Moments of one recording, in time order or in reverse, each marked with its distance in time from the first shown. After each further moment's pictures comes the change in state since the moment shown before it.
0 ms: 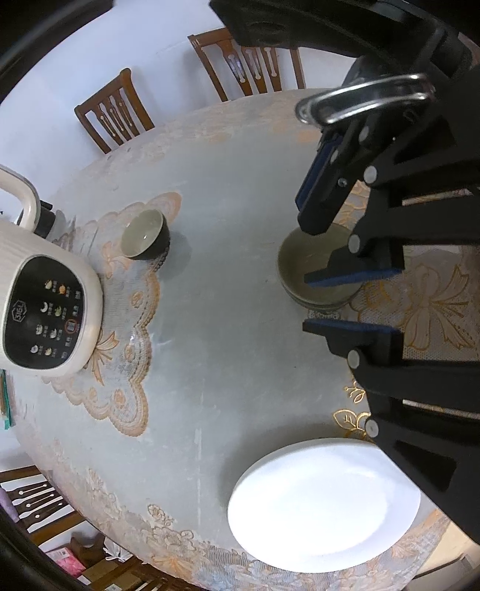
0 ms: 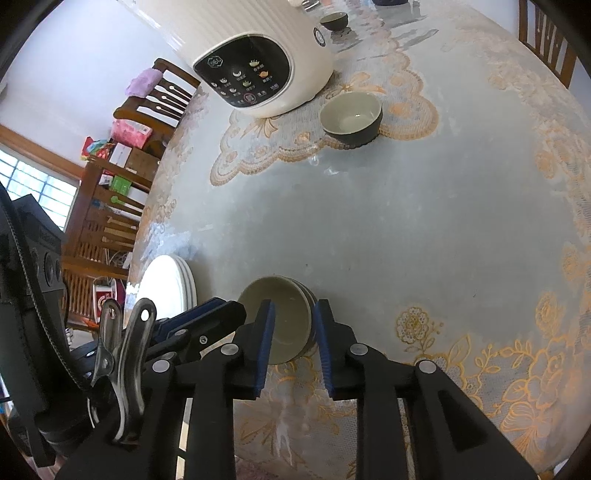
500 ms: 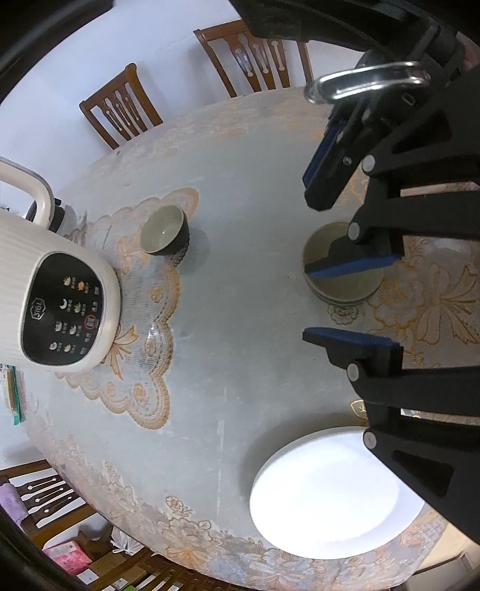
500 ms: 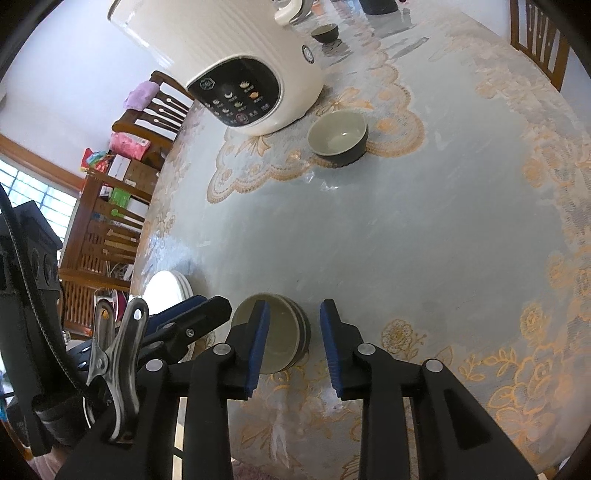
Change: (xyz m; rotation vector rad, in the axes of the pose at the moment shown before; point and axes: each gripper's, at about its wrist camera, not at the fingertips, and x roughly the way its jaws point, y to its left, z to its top) left arm -0.007 -0.003 0.014 0.001 -0.029 0.036; right arm -0.016 -0.012 0.007 0.021 -0.037 -0.002
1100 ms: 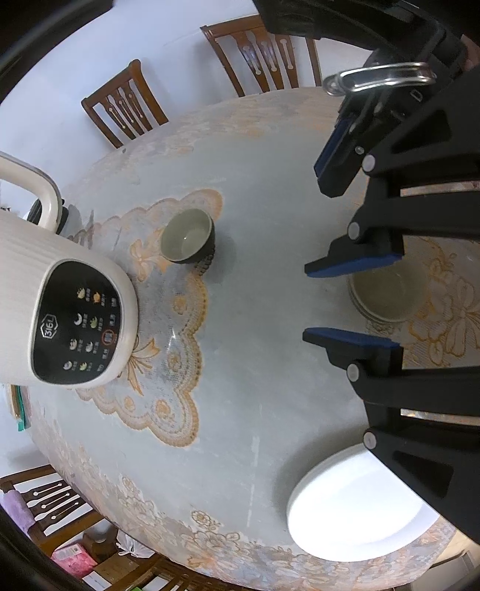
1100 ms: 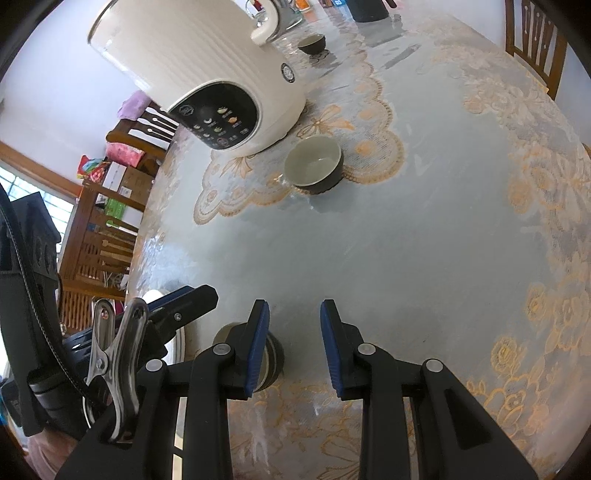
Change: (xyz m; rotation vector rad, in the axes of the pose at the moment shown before) left arm 0.013 -0.014 0.034 0.005 -0.001 0.005; right arm -0.008 -0.023 0.025 0.011 -0.005 -0.011
